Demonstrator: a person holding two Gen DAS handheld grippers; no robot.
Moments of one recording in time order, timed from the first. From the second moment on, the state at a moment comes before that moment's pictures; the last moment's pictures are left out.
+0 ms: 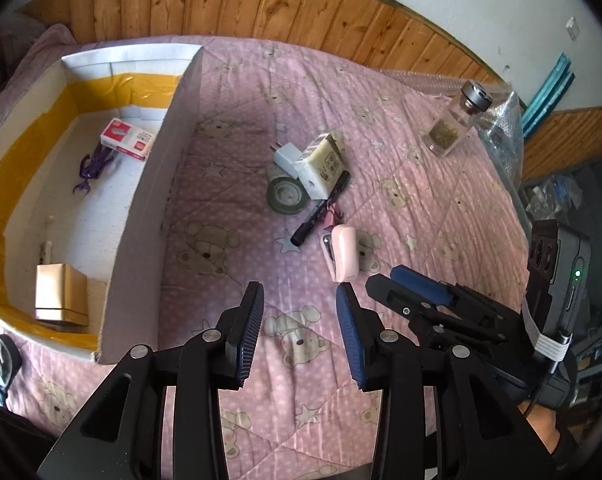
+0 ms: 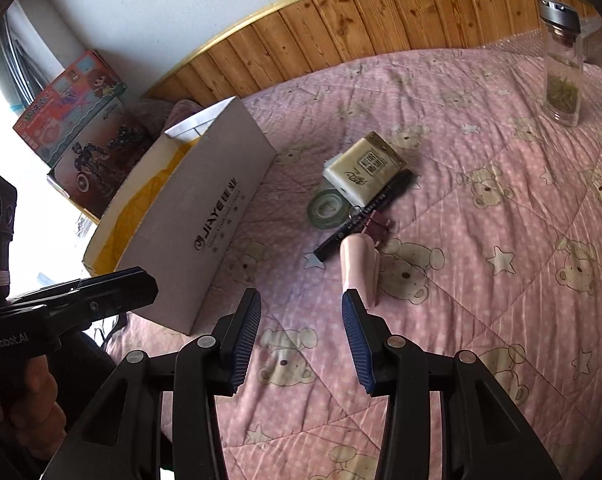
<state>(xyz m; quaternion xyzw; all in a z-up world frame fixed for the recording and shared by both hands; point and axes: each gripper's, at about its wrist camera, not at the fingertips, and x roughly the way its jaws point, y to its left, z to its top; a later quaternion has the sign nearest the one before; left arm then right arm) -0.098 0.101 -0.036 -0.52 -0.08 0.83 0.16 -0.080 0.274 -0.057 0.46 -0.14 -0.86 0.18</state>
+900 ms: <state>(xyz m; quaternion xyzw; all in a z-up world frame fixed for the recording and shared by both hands) -0.199 0.175 -0.138 -0.54 -0.02 0.82 0.17 -0.108 0.316 -0.116 0.53 -0.17 -0.83 0.10</state>
